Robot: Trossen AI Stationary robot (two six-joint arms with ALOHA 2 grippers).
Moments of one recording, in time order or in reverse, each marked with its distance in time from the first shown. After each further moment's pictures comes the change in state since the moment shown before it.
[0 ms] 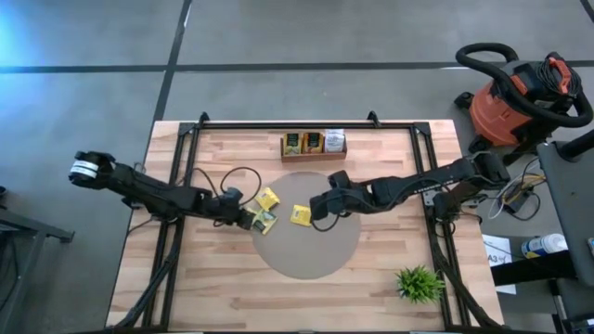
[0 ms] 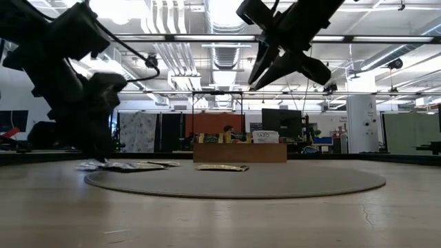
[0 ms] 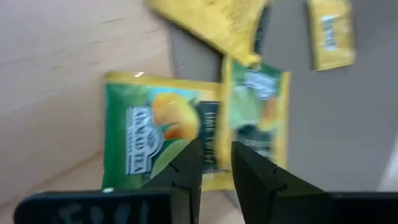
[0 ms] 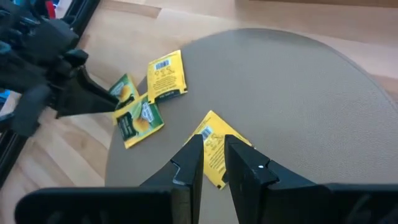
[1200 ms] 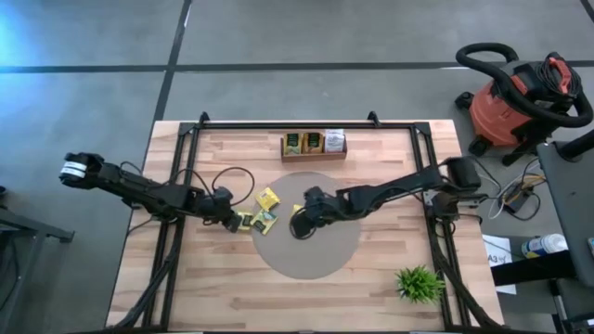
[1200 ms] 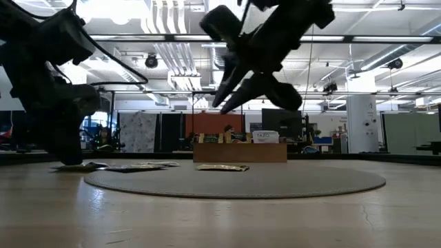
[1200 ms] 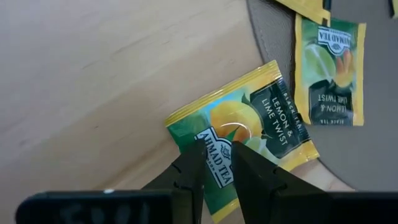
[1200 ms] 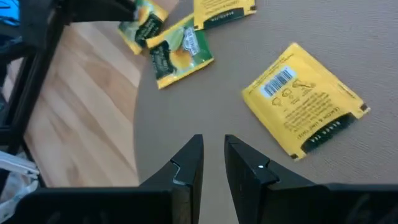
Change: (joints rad) left arm -0.001 -0.070 -0.049 -0.286 0.016 0.140; right arm -0.010 0.230 0.092 0.169 -0.300 -0.055
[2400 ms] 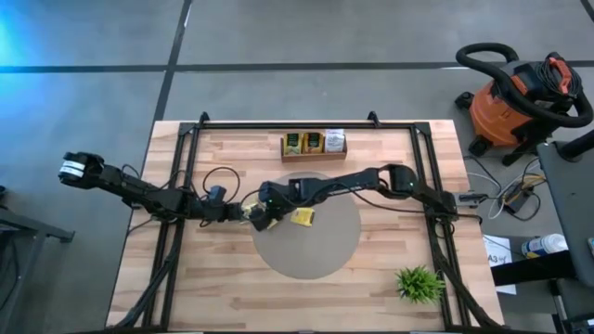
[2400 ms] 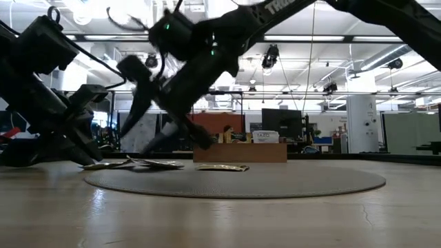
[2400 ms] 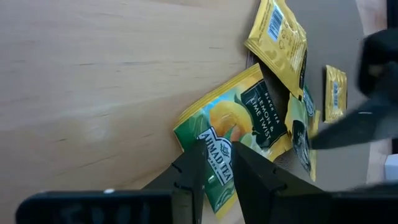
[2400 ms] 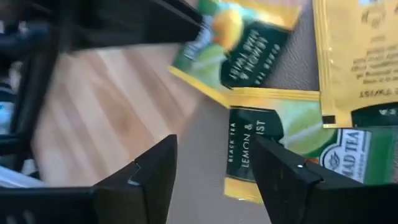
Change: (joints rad) left arm -0.027 -0.028 -0.201 0.400 -0.161 -0.390; right arm -0.141 0.552 0.617 -0.039 -0.308 -0.174
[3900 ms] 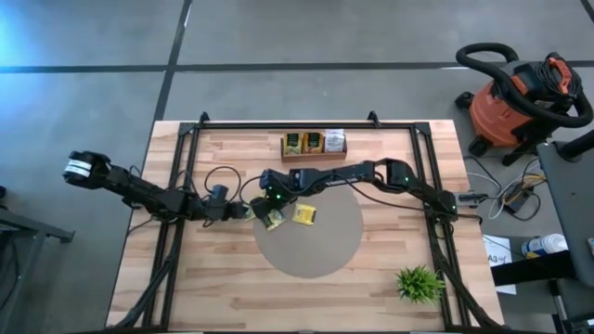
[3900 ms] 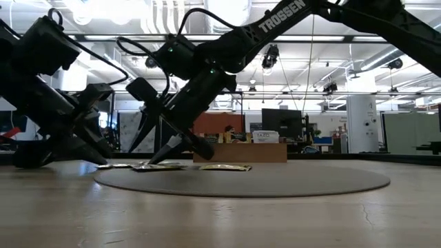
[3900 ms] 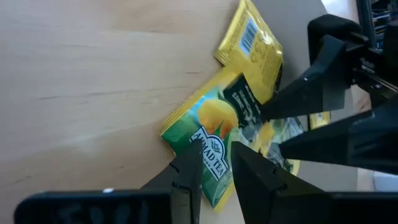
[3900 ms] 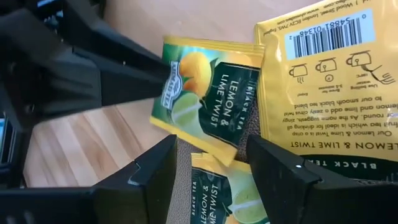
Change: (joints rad) left arm 0.001 0.020 -0.007 0.207 -0.082 0.052; right arm -0.086 0.048 0.004 0.021 -0.029 -0.010
